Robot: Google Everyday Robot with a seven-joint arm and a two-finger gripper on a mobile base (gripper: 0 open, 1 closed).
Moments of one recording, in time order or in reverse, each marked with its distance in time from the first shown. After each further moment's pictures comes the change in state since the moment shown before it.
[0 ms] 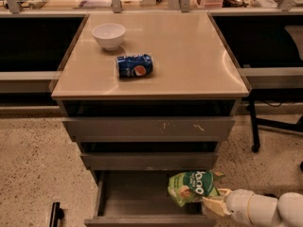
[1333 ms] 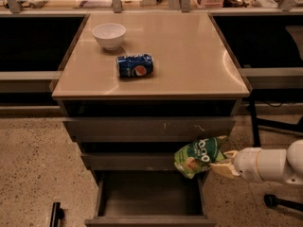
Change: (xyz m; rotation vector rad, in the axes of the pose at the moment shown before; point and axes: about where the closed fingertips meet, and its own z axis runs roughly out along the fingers) arm -0.108 -0.031 -0.045 0.040 0.087 -0.182
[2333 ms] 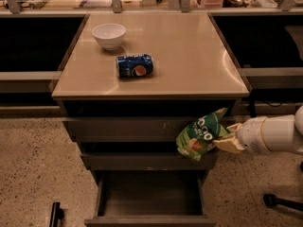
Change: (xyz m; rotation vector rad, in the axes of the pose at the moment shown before) arm -0.087 -0.009 -0.046 0.049 0.062 -0.157
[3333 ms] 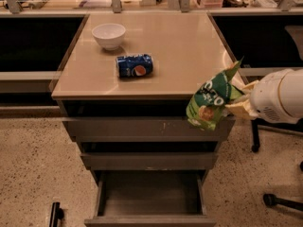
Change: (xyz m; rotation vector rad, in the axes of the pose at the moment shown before) arm -0.107 -0.002 -0.111 0.285 0.091 -0.142
